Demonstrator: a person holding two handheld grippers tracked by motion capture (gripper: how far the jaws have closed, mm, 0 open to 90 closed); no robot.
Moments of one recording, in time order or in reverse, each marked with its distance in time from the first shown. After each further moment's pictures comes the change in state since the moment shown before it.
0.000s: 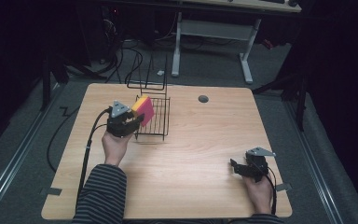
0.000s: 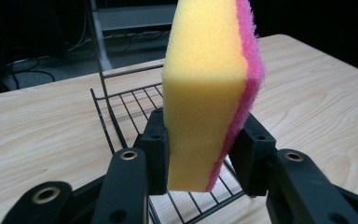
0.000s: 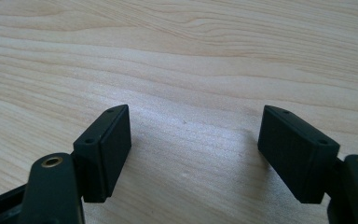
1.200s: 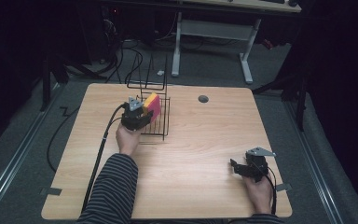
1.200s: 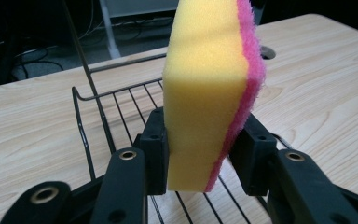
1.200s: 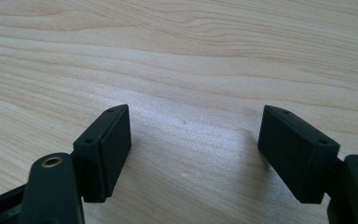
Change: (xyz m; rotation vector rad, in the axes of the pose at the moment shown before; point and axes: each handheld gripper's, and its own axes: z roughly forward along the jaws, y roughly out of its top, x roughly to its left) left arm -0.001 -0.008 0.066 0.075 0.052 0.000; right arm 0.000 0.000 0.000 0.000 0.001 -0.001
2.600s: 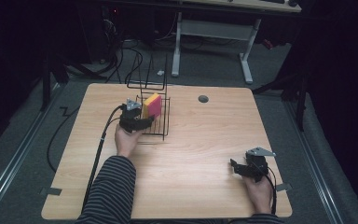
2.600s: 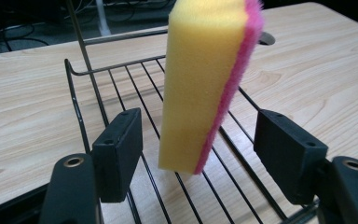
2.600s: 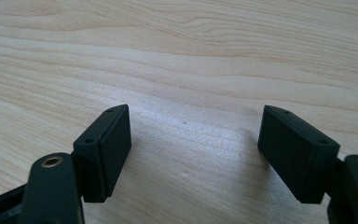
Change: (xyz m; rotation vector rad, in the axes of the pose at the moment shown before) left arm 0.007 -0.005 -0.008 0.030 -0.035 -0.047; right arm 0.000 0.000 0.000 -0.001 0.000 -0.001
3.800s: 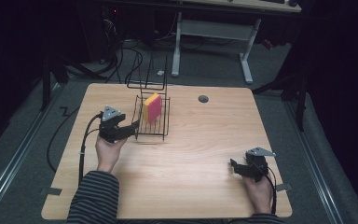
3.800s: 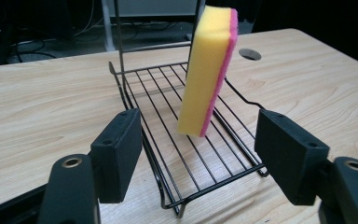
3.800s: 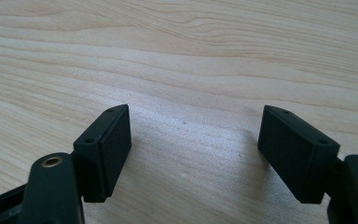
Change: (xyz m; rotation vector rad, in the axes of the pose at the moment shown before) left arm 0.016 -0.016 -0.075 -0.093 -0.015 -0.041; right arm 0.000 0.000 0.000 0.000 -0.001 0.001
